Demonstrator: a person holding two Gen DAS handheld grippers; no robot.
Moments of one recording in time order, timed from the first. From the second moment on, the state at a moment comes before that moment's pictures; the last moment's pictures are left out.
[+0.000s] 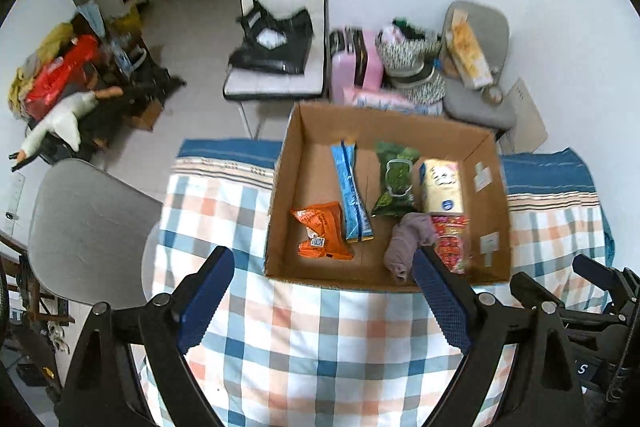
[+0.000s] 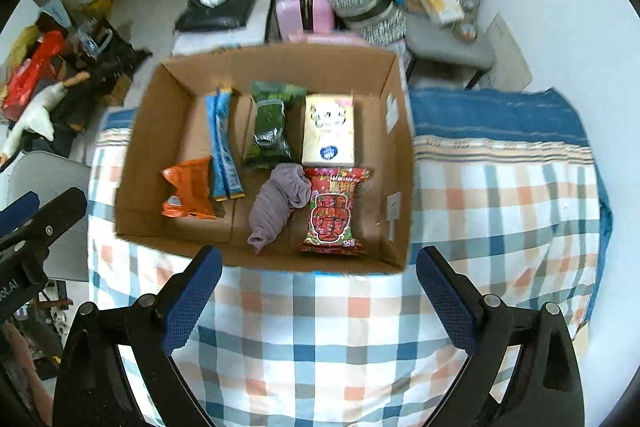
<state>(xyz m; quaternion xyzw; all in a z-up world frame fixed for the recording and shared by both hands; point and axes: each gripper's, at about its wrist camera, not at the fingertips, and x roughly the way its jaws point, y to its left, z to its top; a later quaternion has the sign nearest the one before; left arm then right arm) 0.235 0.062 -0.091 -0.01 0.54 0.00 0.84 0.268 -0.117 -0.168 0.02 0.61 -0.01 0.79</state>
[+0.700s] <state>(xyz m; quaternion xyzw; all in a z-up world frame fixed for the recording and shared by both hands) 0.110 0.060 0.022 -0.02 0.45 0.01 0.89 0.124 -0.131 -0.002 0.03 0.49 0.02 0.87</state>
